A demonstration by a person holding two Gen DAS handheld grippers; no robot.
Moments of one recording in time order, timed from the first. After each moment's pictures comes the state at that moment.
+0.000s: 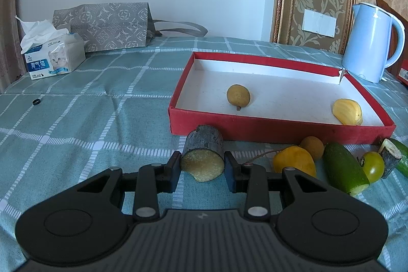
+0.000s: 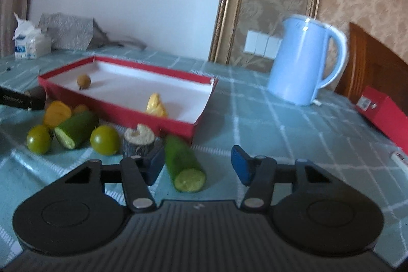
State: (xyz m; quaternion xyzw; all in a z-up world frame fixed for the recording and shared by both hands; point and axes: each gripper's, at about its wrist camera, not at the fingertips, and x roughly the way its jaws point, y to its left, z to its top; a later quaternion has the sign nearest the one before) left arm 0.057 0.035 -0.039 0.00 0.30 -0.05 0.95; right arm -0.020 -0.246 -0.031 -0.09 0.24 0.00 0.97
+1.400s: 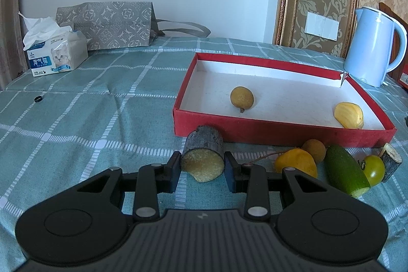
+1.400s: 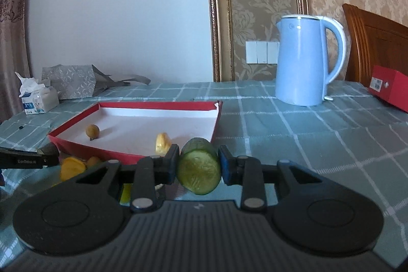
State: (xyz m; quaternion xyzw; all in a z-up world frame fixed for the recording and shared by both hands) left arm 0.058 0.036 -0.038 0.00 0.30 -0.05 0.95; right arm -0.013 -0.268 -0.011 0.02 0.18 0.02 0.98
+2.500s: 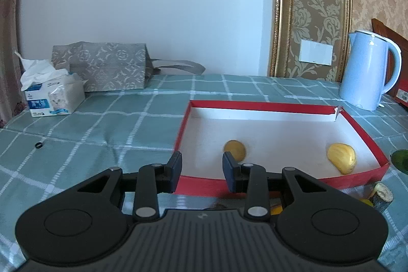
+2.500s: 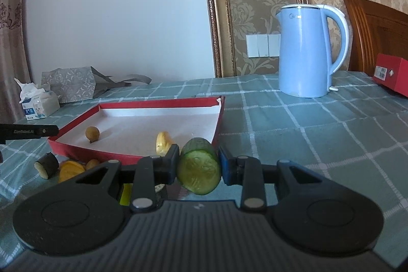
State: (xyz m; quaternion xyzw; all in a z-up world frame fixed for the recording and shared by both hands) left arm 0.070 0.032 -0.001 0.01 0.23 -0.05 0.97; right arm -0.001 -0.270 -0.021 0.05 0.19 0.03 0.98
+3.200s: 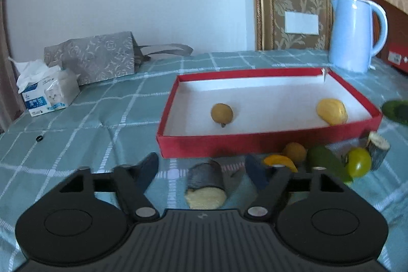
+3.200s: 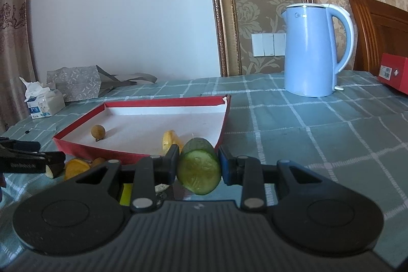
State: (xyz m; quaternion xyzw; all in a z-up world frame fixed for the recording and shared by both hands) left arm 0.046 0.013 -0.023 0.07 0.26 -0.07 0.96; right arm -0.003 -0.269 -0.021 0.05 0.19 0.04 0.98
